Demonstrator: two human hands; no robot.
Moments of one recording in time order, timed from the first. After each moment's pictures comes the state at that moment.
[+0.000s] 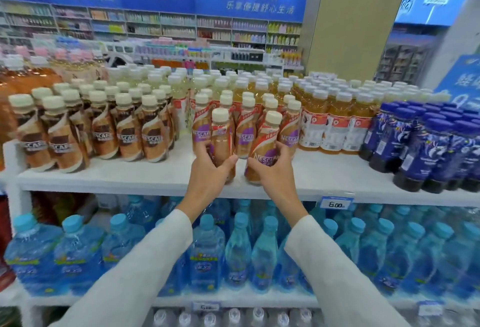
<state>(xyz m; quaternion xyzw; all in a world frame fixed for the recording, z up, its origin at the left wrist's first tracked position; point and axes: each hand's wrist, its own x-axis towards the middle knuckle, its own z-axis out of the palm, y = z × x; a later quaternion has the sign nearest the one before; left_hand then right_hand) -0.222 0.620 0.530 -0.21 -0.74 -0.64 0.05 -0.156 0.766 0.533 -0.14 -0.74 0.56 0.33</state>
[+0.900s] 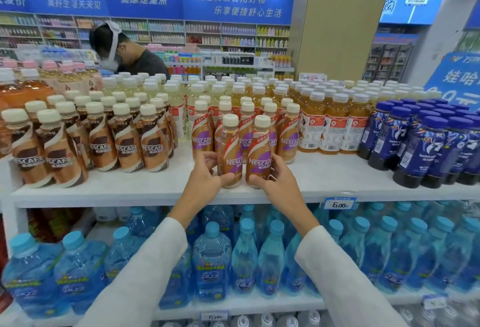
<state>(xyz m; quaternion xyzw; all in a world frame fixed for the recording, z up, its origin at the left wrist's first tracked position) -0.261 0.609 0.513 -0.25 -0.74 -0.62 -0.06 -0.159 0.780 0.506 -0.12 -0.77 0.56 0.27</state>
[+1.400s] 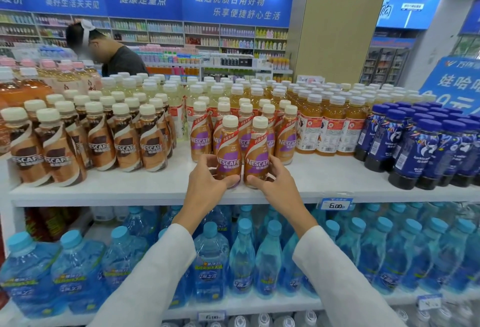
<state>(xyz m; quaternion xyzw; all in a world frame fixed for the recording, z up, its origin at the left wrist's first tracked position) -0.240 0.615 0.515 -0.22 -0.78 -0.58 0.02 -0.154 0.777 0.510 -0.13 -0.78 0.55 0.27</state>
